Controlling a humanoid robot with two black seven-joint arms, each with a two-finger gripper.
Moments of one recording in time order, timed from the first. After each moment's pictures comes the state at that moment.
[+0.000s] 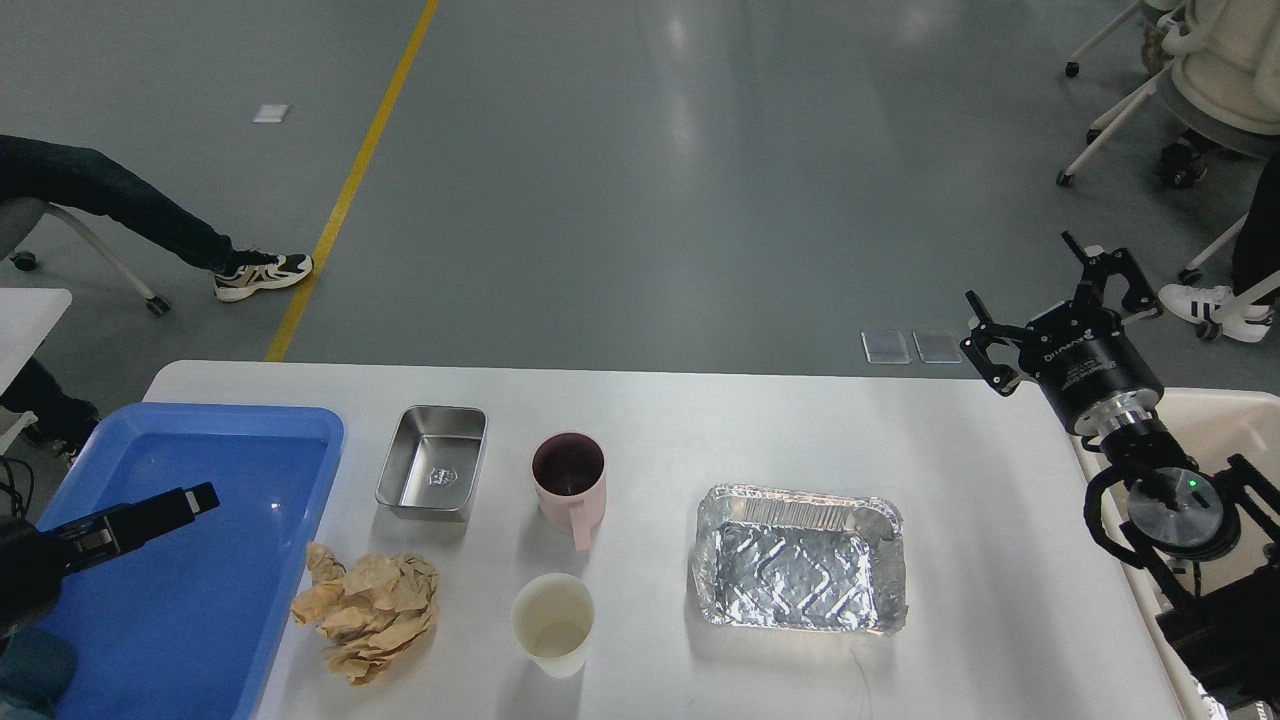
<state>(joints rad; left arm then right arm) -0.08 1.31 -0.72 -1.76 1.08 -0.02 -0.03 0.34 -0.40 1.27 1.14 -0.01 0.26 0.10</state>
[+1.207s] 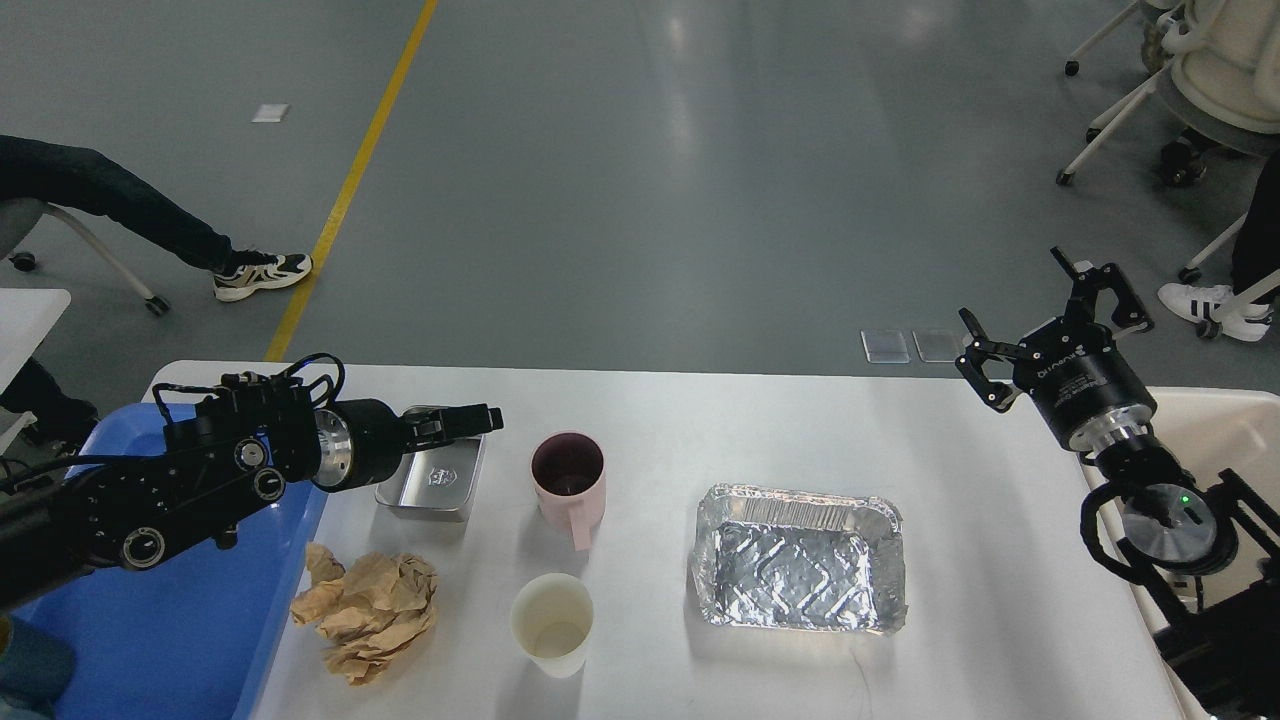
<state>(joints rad) -0.86 0.47 -0.19 -1.05 1.17 -0.25 -0.03 0.31 -0.39 1.28 1.15 -0.06 0.26 0.10</state>
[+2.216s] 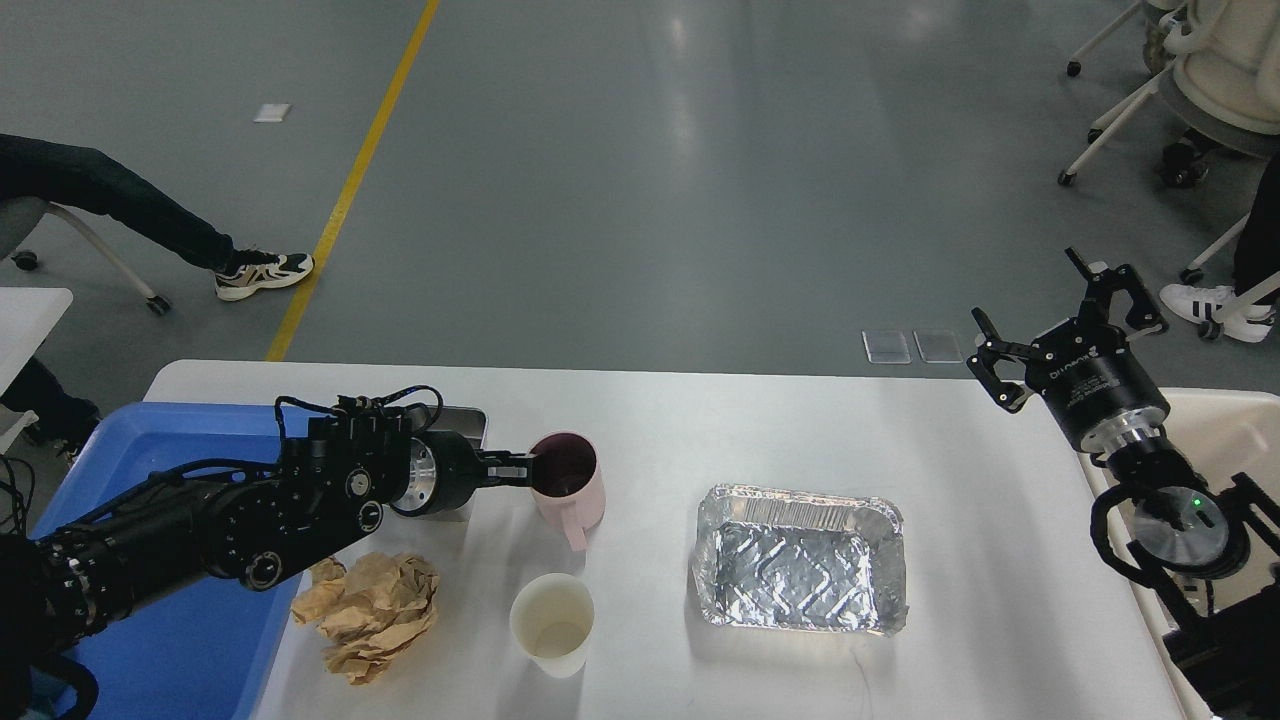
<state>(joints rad) -0.88 0.26 -0.11 -0.87 1.32 -0.26 -0.02 0.30 -0.40 1.29 1.15 -0.06 0.26 0.11</state>
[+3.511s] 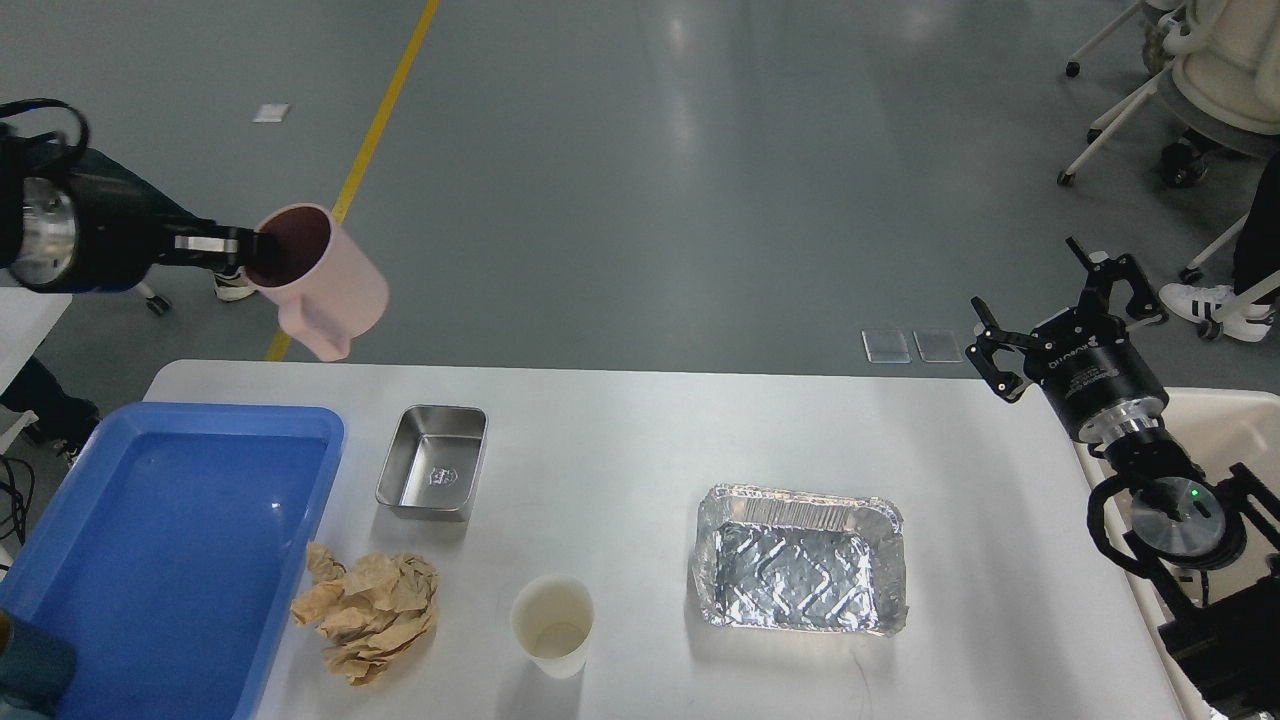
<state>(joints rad) -1.32 1.00 -0.10 -1.30 1.25 -0.56 -0.03 0.32 -0.39 1.30 1.15 -0.06 0.25 0.11</state>
